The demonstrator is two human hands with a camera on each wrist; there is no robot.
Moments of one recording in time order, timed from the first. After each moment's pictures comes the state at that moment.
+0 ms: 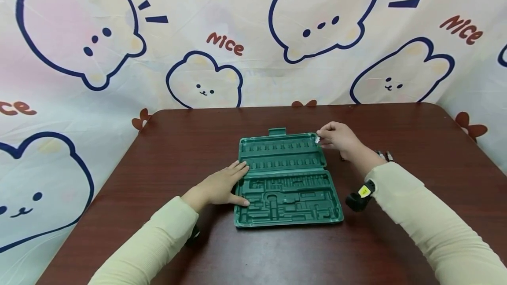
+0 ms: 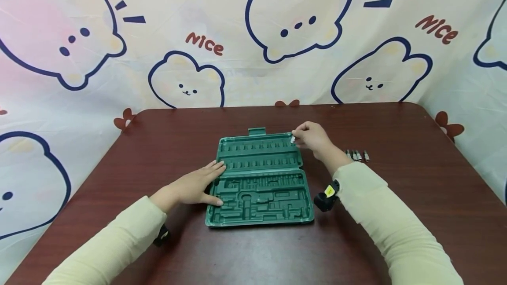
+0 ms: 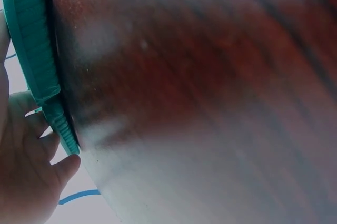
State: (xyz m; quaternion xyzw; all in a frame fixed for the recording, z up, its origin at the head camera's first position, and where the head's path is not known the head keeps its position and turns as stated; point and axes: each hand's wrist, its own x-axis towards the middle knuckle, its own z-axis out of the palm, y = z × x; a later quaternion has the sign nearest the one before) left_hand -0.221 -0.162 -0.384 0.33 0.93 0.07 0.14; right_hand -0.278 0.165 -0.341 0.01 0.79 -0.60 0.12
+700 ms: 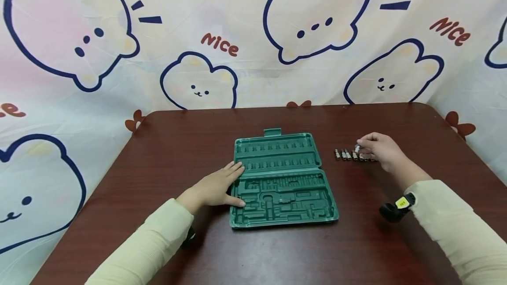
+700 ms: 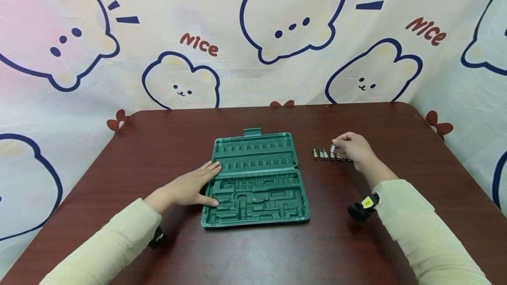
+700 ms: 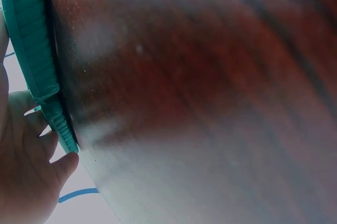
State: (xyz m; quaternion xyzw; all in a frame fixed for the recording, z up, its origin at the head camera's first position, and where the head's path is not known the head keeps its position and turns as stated) left_hand -0.221 -0.162 -0.386 0.33 0.93 0.08 0.14; right_hand -0.250 0.263 -0.362 0.04 0.83 -0.55 0.09
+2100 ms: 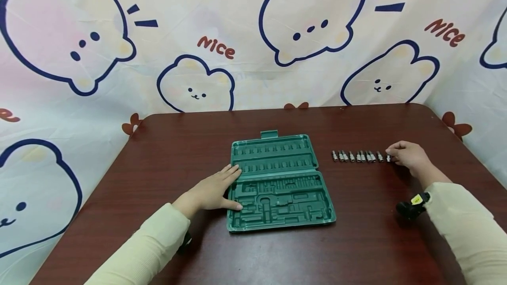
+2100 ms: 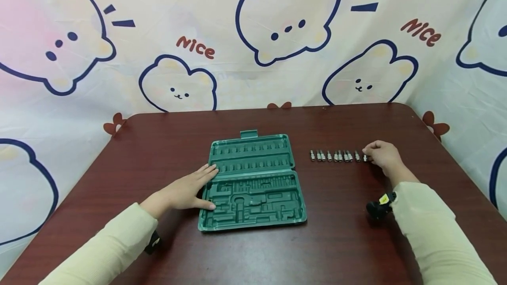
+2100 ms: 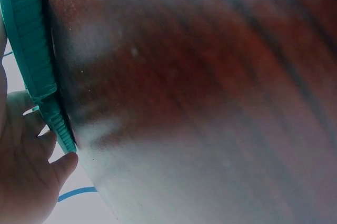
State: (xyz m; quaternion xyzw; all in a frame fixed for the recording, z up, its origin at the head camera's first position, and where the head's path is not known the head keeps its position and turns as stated) left_hand -0.220 -0.162 -0.387 0.32 0.93 0.09 0.13; right_hand -0.249 0.338 -0.391 0.08 0.89 -0.44 0.05
